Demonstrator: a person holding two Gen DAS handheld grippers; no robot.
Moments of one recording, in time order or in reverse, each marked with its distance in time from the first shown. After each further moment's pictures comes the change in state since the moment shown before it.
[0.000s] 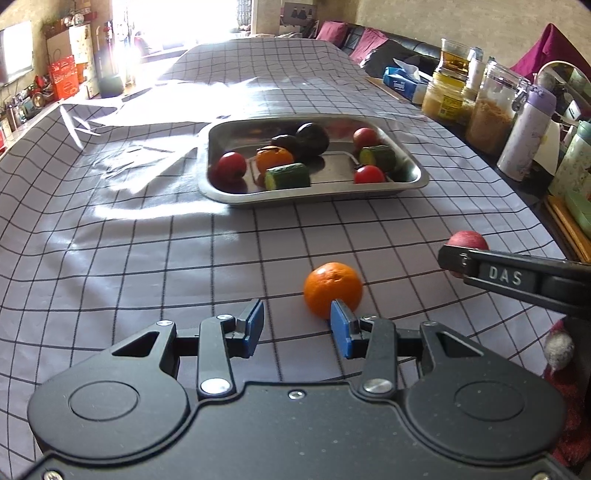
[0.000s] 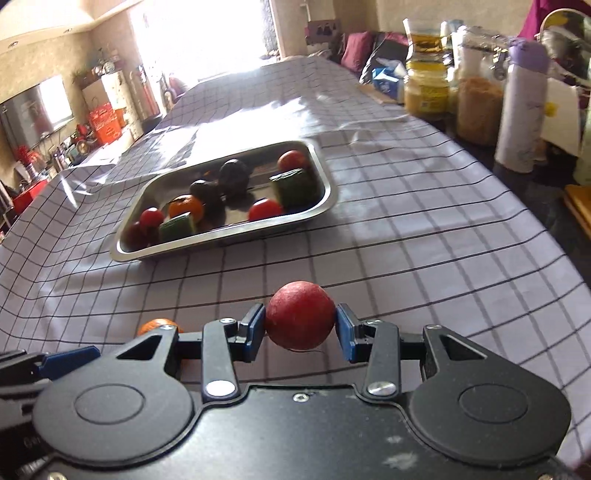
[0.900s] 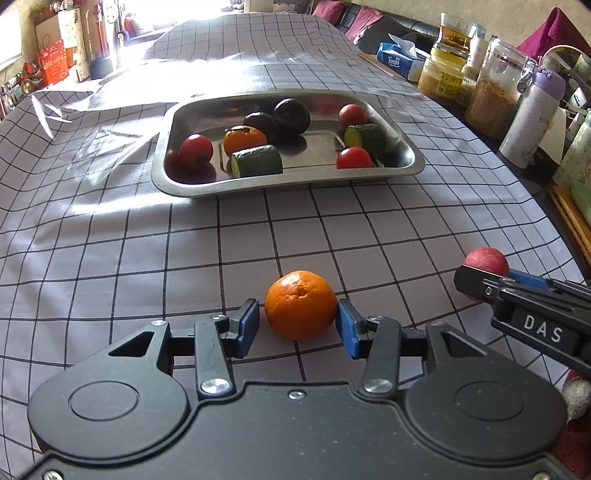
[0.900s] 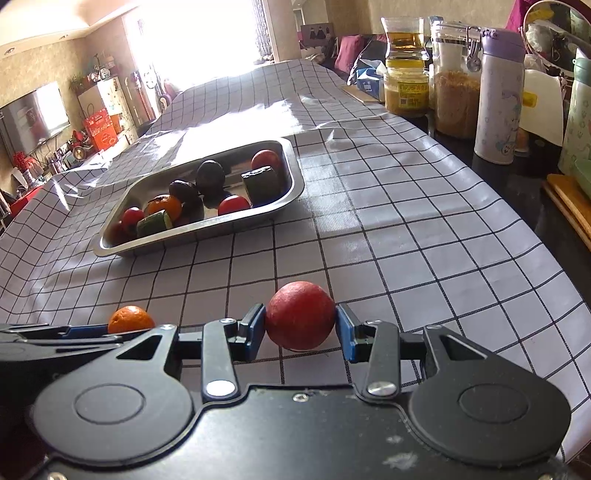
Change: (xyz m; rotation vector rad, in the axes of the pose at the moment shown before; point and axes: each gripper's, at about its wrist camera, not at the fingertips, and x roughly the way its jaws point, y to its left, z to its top) left arm 0.036 -0.018 0.012 -0.006 0.080 -0.013; right arm -0.001 -0.026 -0.007 0.016 -0.003 0.001
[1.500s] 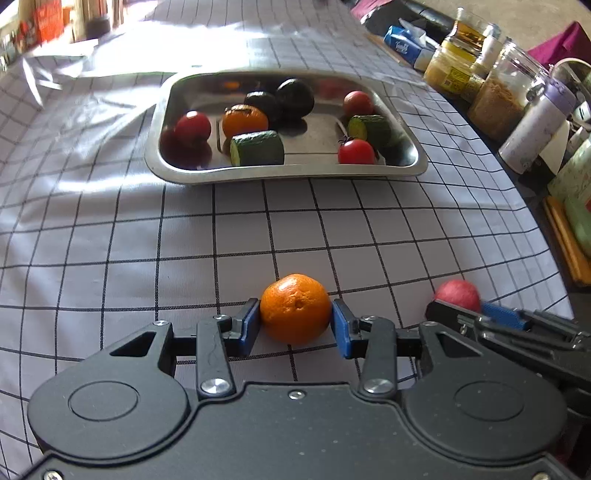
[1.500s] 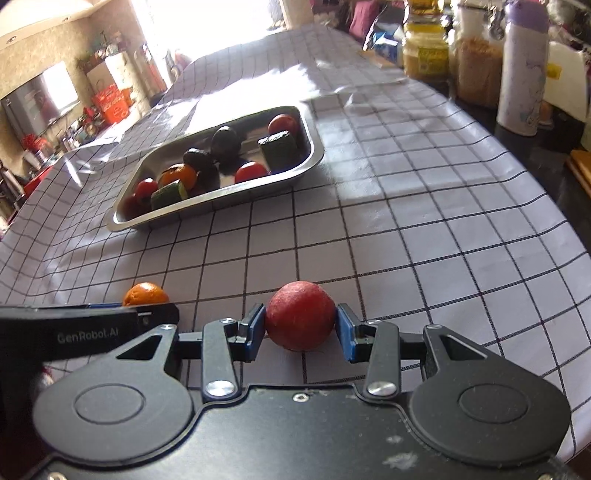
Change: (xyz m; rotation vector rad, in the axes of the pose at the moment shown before) left arm 0.006 0.014 0.022 -0.088 0.136 -0.078; right arm 0.010 -0.001 0.008 0.008 0.149 0.079
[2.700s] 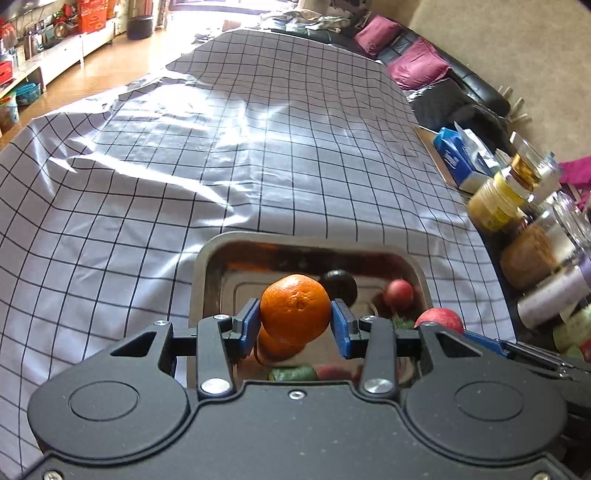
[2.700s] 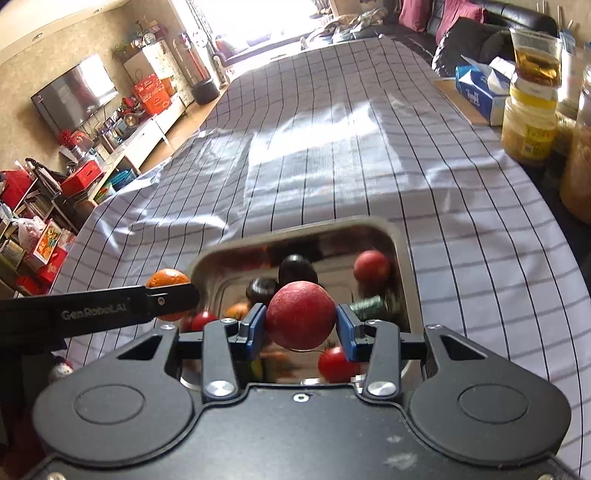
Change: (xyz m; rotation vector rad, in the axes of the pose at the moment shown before) left arm -0.012 0.040 0.158 -0.160 -0.117 0.027; right arm 0.046 0.057 0.181 -0.049 0.043 0.136
